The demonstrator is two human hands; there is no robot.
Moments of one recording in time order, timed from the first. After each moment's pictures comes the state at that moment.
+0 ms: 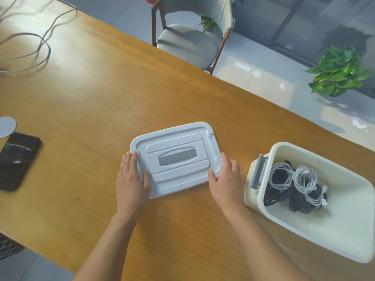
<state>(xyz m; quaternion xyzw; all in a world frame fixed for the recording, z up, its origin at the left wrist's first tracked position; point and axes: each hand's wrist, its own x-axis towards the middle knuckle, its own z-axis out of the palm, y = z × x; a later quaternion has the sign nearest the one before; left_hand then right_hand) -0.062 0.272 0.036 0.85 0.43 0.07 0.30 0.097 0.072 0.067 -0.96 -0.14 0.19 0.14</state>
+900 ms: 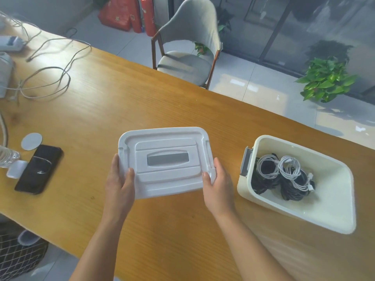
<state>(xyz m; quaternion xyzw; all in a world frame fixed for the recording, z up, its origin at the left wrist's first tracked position) -0.105 0.279 0.104 0.72 0.47 0.16 0.48 0.037 0.067 0.122 -0.90 -0.08 0.18 0.39</state>
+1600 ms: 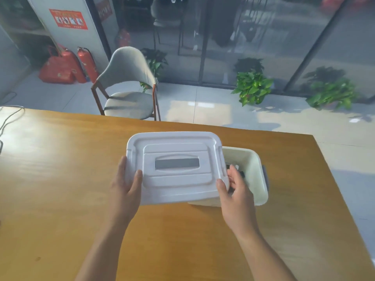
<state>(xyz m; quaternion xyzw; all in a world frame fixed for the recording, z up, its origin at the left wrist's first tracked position) 0.008 0.157 0.186 0.82 0.28 0.15 0.48 0.059 -0.114 0.222 -0.87 0.04 0.04 0.49</state>
